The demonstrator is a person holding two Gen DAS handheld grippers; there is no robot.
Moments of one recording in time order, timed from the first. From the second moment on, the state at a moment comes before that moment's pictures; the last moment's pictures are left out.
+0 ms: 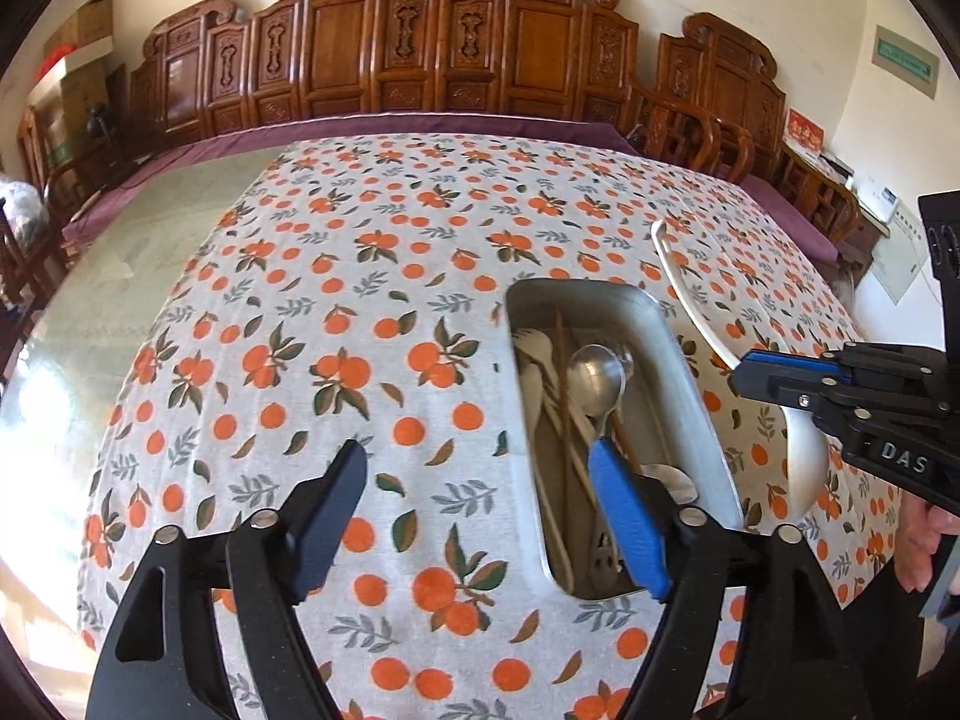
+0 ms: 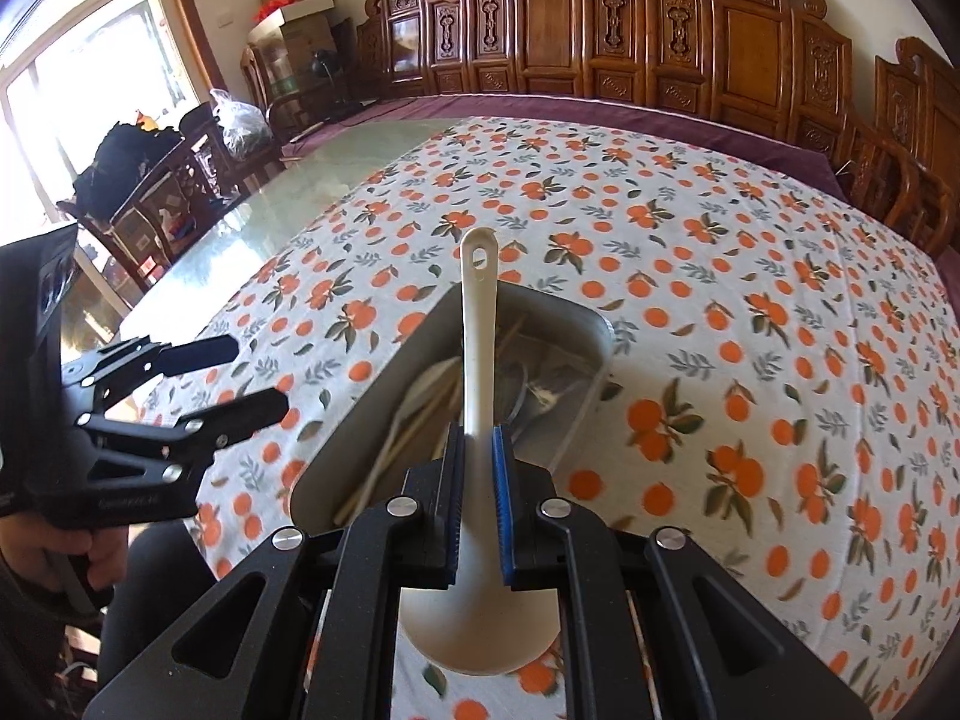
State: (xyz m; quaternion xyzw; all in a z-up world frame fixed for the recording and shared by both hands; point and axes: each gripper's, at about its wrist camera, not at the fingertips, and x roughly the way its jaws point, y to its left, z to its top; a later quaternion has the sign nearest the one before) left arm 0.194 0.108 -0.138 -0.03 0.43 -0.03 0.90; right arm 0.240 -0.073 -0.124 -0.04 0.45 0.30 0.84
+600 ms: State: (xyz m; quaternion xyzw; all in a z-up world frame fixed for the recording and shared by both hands) left arm 0.194 0.126 -0.150 -0.03 0.44 -0.01 0.89; right arm 0.281 -0.036 -0.175 0.01 0.51 0.27 0.82
